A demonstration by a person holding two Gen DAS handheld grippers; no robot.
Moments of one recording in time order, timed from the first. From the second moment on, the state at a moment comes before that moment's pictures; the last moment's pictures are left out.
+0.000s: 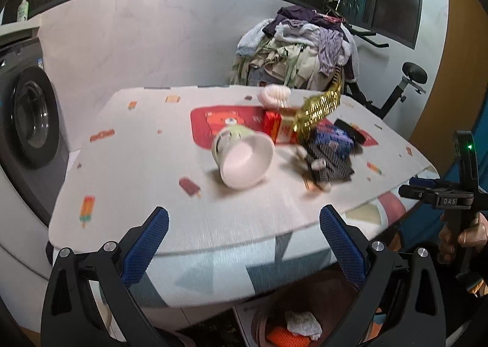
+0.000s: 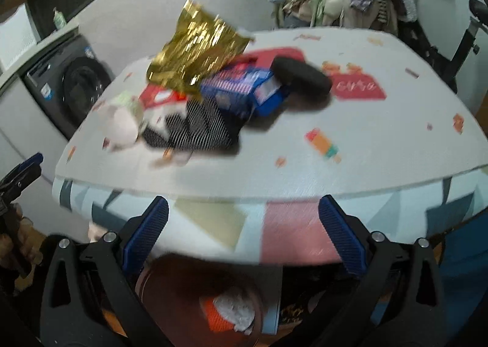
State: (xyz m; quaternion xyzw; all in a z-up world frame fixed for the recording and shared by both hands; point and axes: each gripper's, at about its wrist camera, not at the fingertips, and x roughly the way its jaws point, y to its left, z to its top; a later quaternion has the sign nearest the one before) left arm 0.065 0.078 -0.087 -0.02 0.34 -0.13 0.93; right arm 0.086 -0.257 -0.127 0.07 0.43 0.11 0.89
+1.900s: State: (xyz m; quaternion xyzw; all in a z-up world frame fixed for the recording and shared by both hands) left arm 0.268 0.078 -0.137 -0.30 0.49 -0.12 0.81; right arm 0.253 -0.314 -0.143 0.17 0.40 0.04 0.90
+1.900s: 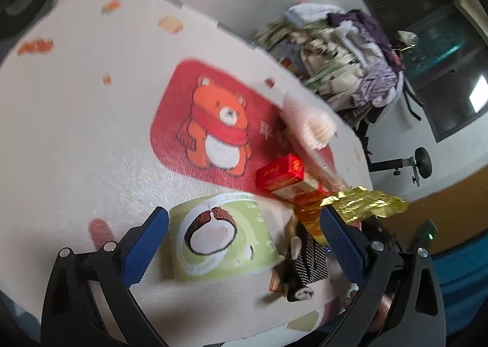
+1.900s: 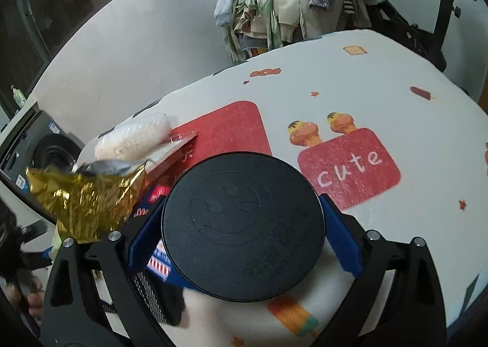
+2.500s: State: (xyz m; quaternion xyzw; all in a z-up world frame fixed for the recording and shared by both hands) left arm 0.220 0.076 -0.107 -0.25 0.47 -0.14 0.83; right arm 0.175 -0.292 -0.104 0.13 0.37 0.08 0.92
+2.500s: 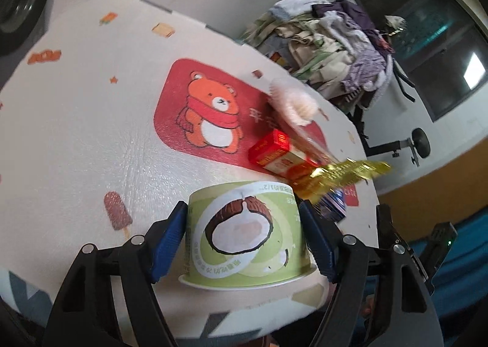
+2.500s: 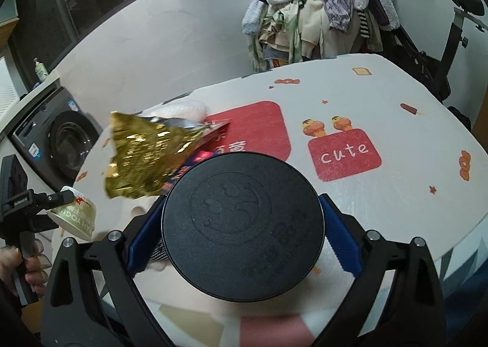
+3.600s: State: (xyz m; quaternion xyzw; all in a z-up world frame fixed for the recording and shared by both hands) left arm 0.041 0.056 -0.119 -0.19 0.46 -0.18 0.85; right arm 0.025 -0.202 -0.146 0.03 0.41 0.21 0.89
